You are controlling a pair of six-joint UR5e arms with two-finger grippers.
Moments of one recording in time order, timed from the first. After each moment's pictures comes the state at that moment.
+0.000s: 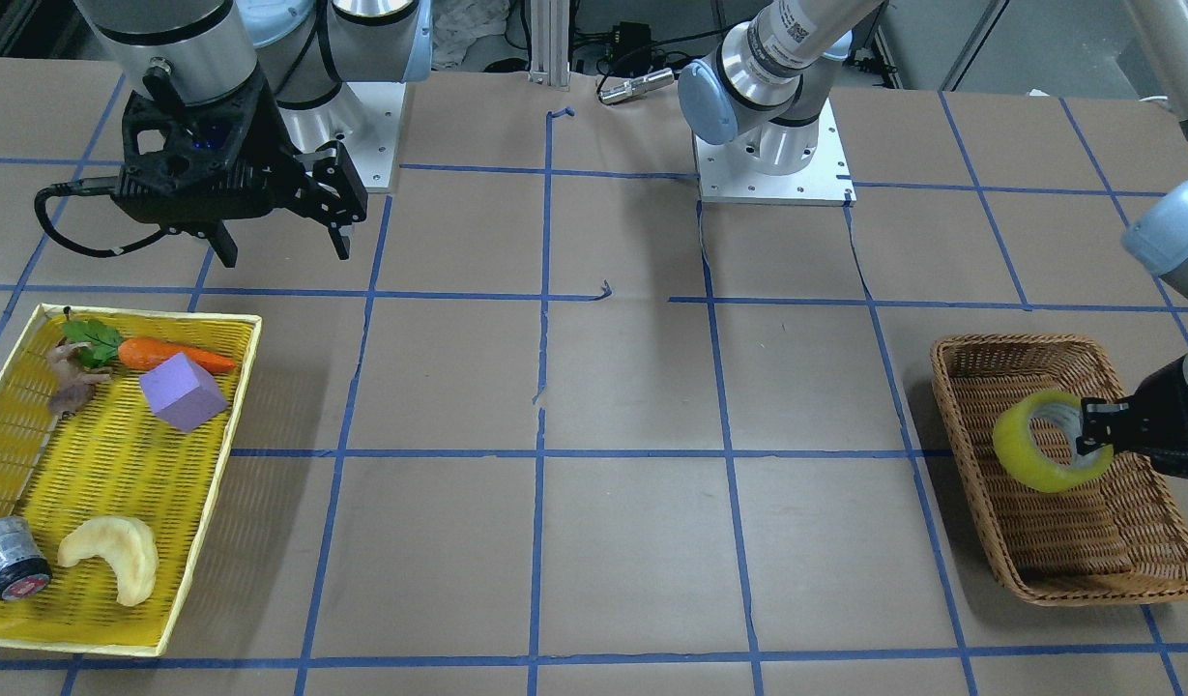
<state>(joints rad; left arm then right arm) -0.95 -2.02 -1.61 -1.07 1.63 0.83 1.62 -1.56 1.55 -1.64 -1.56 -0.05</state>
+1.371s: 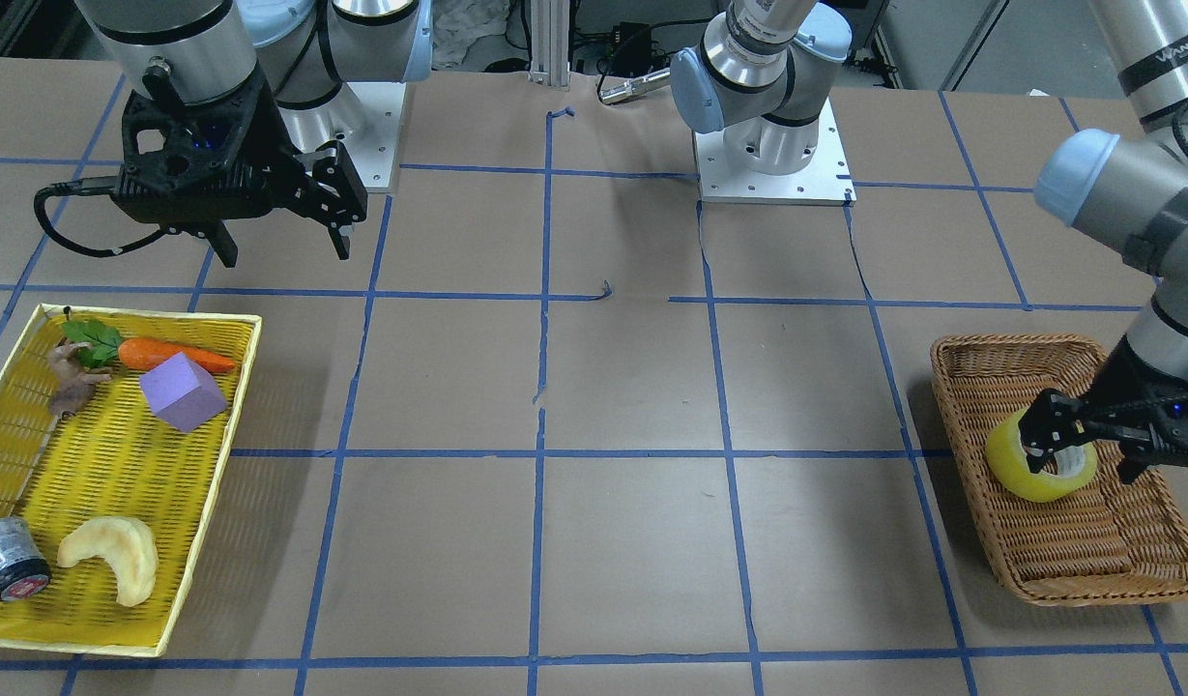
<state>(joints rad) -1.14 -1.84 -1.69 -0.90 1.54 0.62 1.62 -1.56 1.55 -1.64 -1.55 -0.05</state>
